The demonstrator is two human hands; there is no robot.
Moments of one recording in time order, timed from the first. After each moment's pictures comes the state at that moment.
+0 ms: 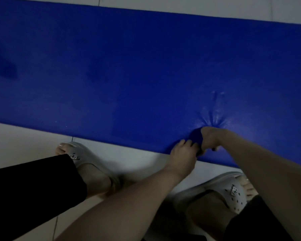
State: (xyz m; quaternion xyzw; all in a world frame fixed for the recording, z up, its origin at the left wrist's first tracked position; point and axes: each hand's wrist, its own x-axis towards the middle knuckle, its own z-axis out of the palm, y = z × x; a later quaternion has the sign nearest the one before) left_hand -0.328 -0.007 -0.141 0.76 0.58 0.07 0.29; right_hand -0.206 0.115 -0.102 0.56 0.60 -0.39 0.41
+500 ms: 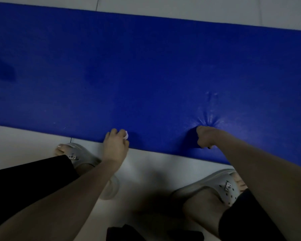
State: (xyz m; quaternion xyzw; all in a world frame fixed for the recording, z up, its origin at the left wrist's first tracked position) left_hand -0.522 -0.012 -0.128 0.58 0.80 0.04 0.18; right_hand -0.201 0.109 -0.100 0.58 0.61 -0.38 0.37
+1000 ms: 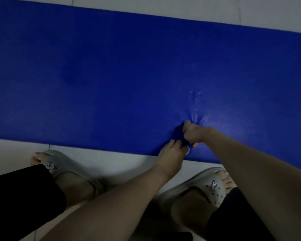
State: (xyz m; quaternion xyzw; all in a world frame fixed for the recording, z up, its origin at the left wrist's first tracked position) left_hand -0.314 -0.007 -0.134 0.79 0.54 0.08 0.28; right_hand -0.188 0.118 -0.107 0.63 0.54 -0.50 0.27
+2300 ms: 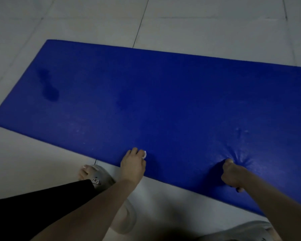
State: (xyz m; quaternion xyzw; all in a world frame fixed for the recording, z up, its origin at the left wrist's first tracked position) left_hand -0.549 0.006 -0.128 0.59 0.78 0.04 0.18; right_hand -0.213 0.109 -0.111 0.66 0.58 -0.36 0.31
